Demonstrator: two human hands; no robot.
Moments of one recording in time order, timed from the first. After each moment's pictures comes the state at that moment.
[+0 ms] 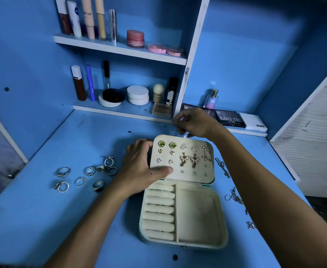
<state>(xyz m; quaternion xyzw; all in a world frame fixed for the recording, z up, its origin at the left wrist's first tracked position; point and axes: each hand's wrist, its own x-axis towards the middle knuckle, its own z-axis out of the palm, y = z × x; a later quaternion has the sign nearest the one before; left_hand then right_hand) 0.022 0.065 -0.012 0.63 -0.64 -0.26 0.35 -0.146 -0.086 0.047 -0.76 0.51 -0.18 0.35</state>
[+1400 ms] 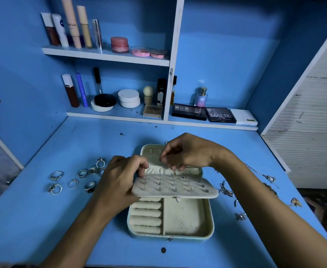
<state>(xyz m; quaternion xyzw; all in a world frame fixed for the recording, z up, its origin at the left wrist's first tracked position) 0.027 0.103 -0.014 0.48 -0.78 0.02 0.39 -0.174 0.003 0.052 -0.77 0.42 -0.08 0.47</state>
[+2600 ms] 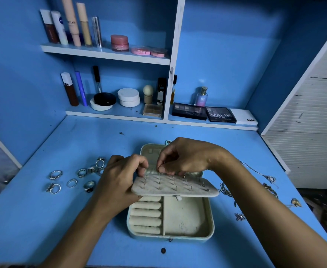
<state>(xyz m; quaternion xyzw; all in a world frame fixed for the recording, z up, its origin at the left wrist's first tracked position) 0.027 0.104 -0.015 0.48 -0.78 0.01 0.40 -0.168 0.011 0.060 -0.82 0.39 0.00 0.41</state>
